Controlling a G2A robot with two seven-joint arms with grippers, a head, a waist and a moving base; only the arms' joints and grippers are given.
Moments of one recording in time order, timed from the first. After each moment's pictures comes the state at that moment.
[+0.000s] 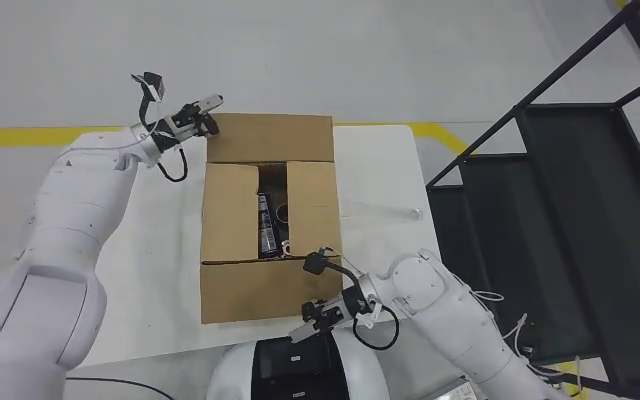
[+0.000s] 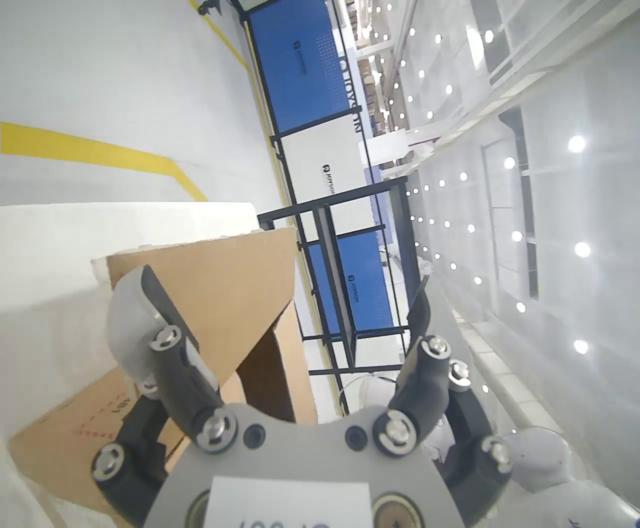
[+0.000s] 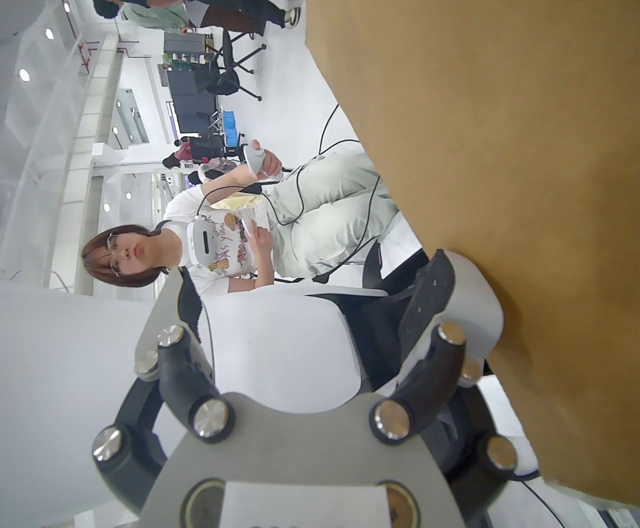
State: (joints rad) left arm 0.31 -1.28 -0.81 -0.30 -0.43 -0.65 -0.94; right arm -1.37 -1.15 1.06 -1.70 -0.03 -0.24 1.29
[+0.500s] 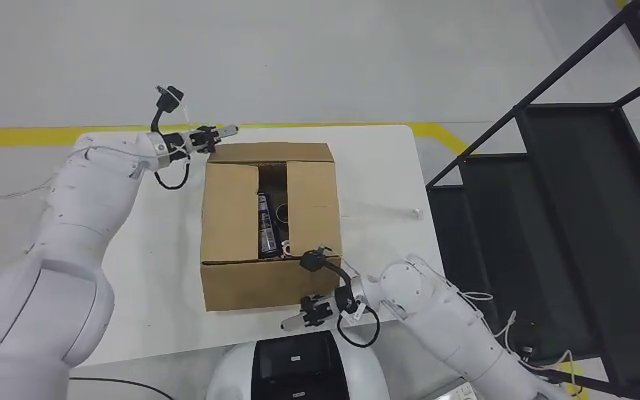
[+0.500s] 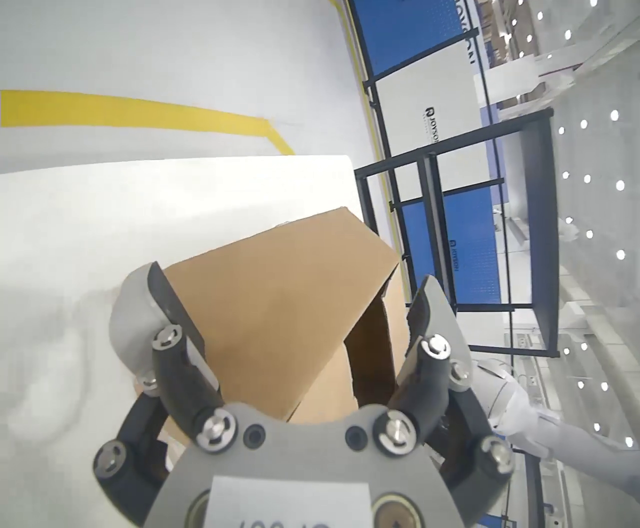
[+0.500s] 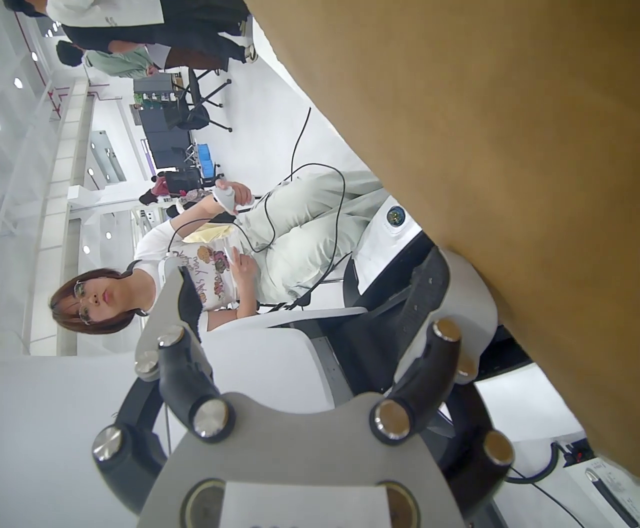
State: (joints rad) left arm 0.29 -1.31 -0.70 -0.26 -0.08 -0.67 -0.81; right arm -1.34 -1.16 0.97 -1.60 -0.12 -0.22 1.11
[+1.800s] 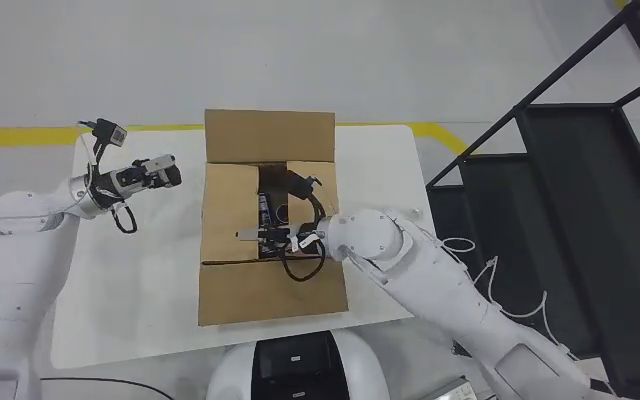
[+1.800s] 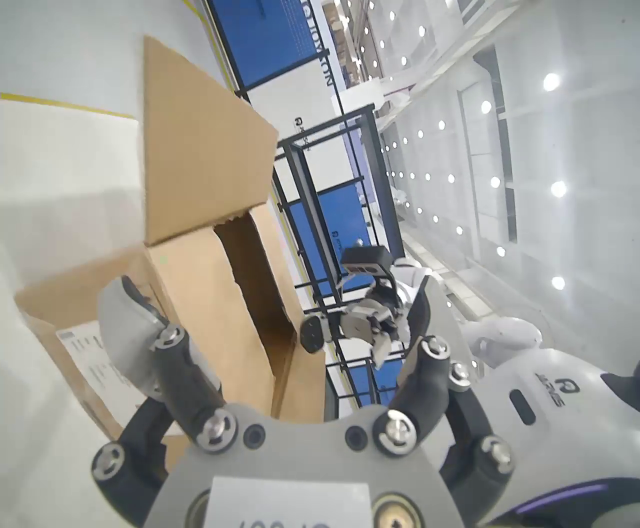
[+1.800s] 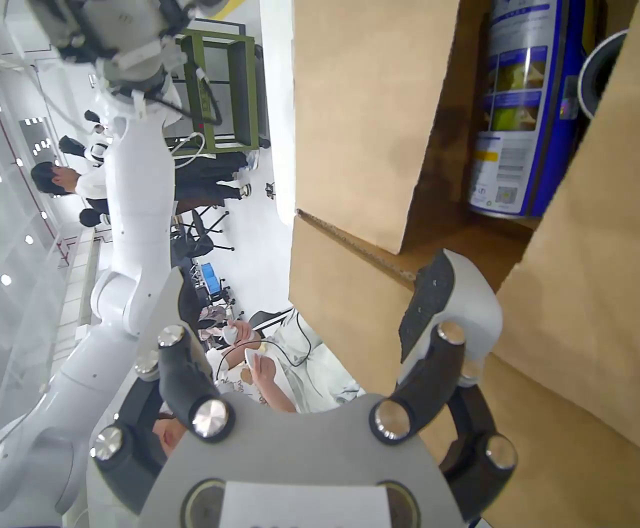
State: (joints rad) left arm 0.84 -0.92 -1.21 -1.04 -0.58 -0.54 -1.28; right arm -0.99 -1.23 0.81 -1.71 -0.01 0.42 0.73
